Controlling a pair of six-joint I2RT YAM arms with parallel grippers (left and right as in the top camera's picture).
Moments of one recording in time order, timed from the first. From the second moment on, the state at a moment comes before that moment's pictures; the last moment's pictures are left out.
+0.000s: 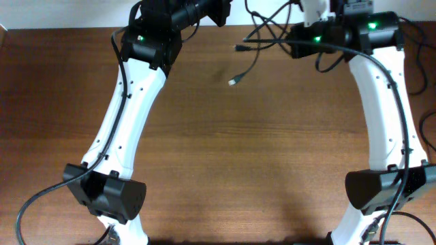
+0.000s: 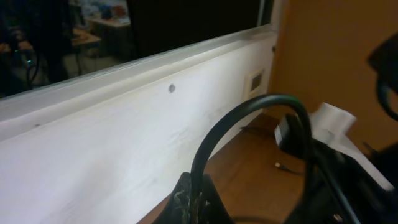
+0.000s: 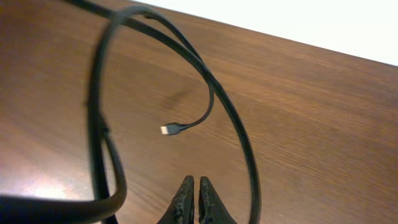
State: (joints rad) left arm -0.32 1.93 2.11 -0.29 0.55 0.07; right arm 0.15 1.95 2.22 -1.17 -0.34 -0.10
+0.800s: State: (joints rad) left arm -0.30 1.85 2.11 -0.12 0.43 -0.01; right arm 0.28 1.95 1.93 -0.96 -0.36 -0.12
